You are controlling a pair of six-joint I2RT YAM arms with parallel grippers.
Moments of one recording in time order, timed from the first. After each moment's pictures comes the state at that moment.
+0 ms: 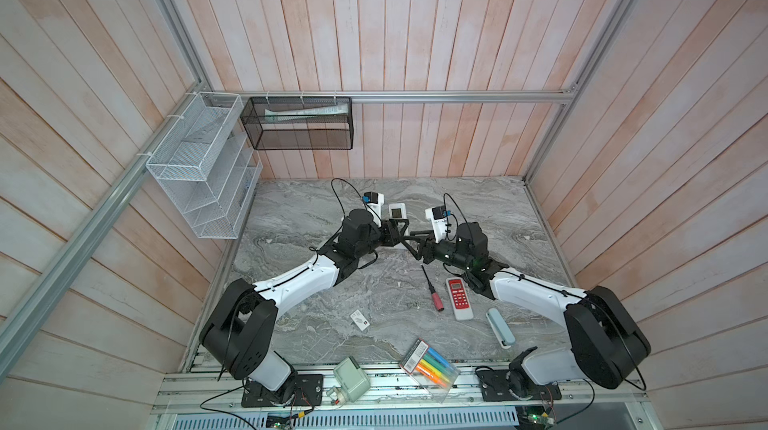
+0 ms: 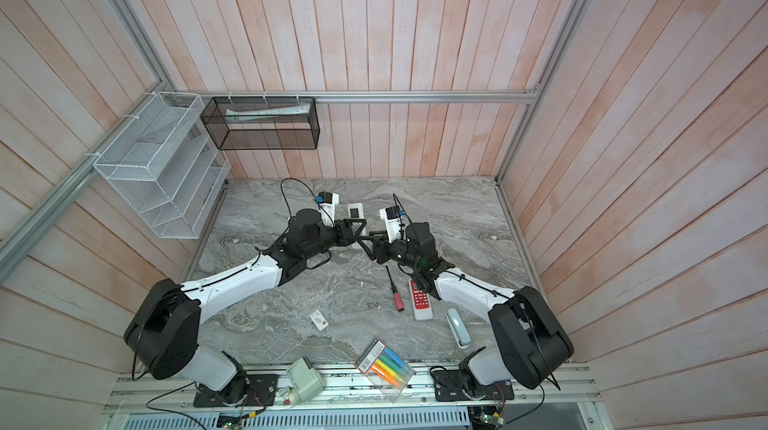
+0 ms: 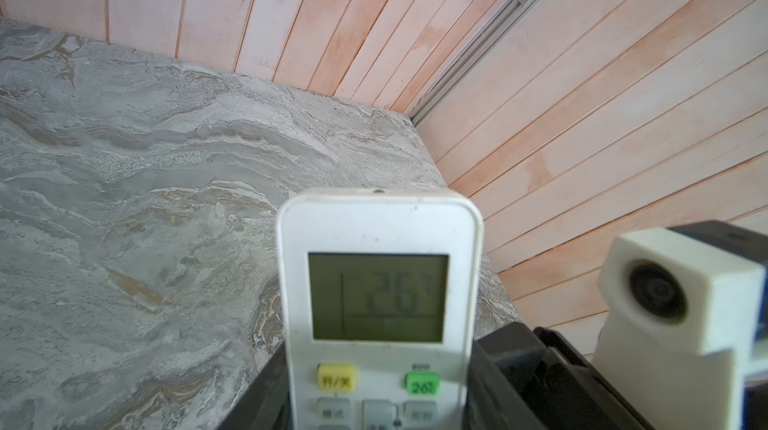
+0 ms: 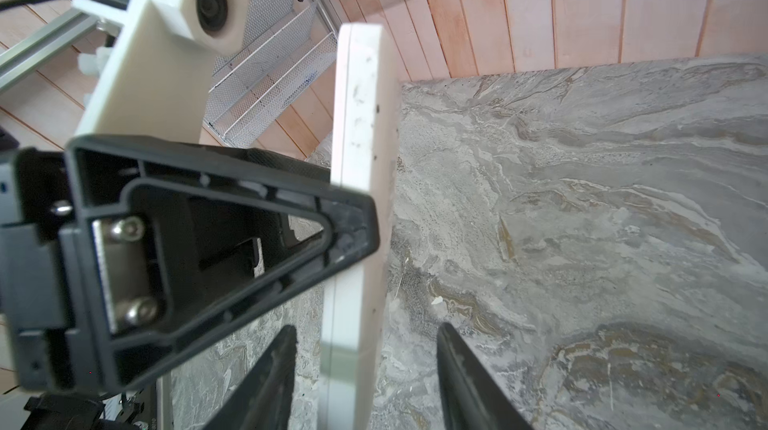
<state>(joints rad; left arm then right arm) -0.63 1.56 0.99 0.27 0.17 -0.61 0.58 1.44 0.72 0.49 -0.43 0.44</state>
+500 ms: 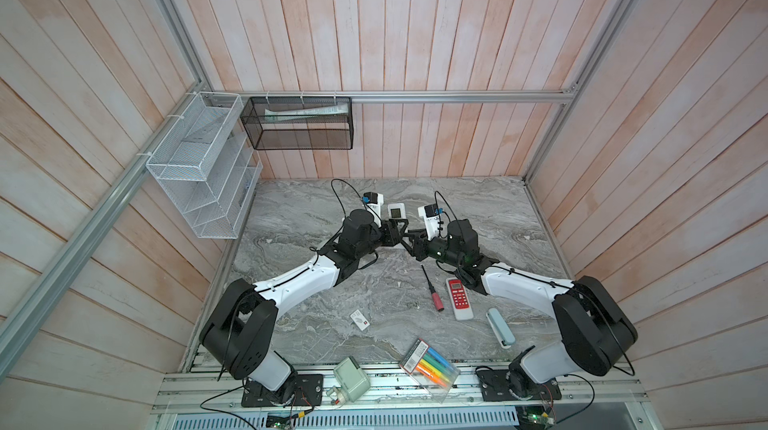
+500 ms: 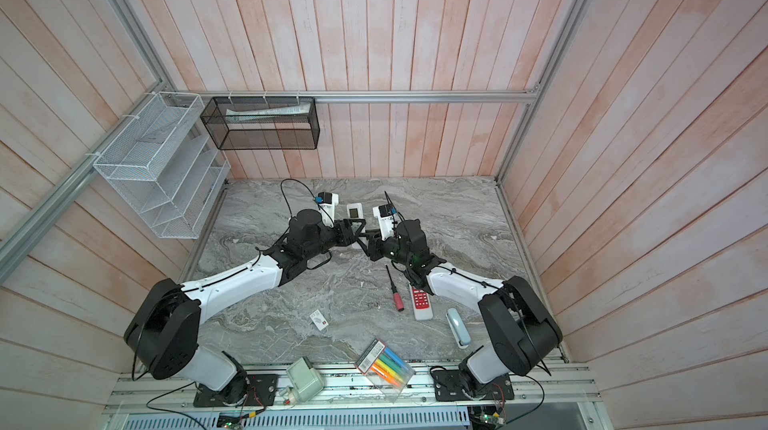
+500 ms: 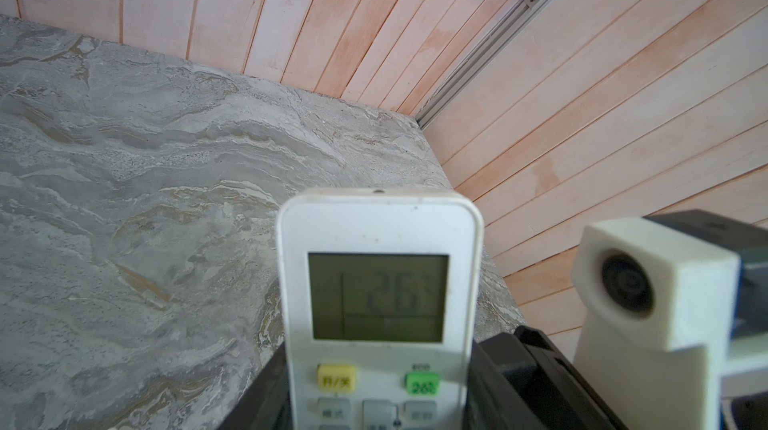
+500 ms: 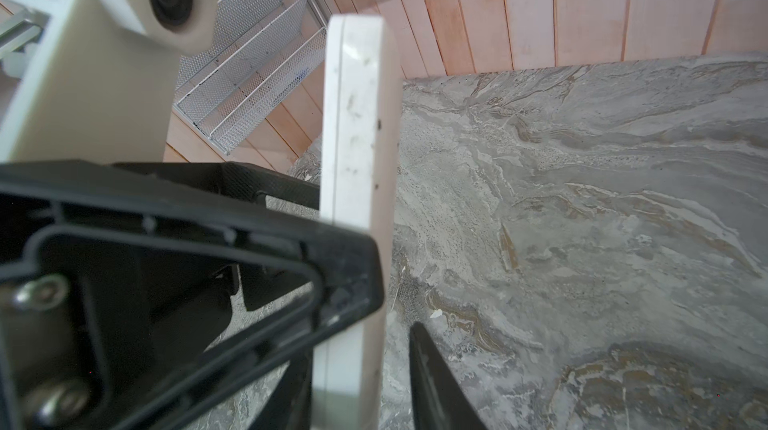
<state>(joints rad) -0.63 1.56 0.99 0.26 0.14 -0.61 0.61 1.51 0.77 0.49 -0.38 0.44</state>
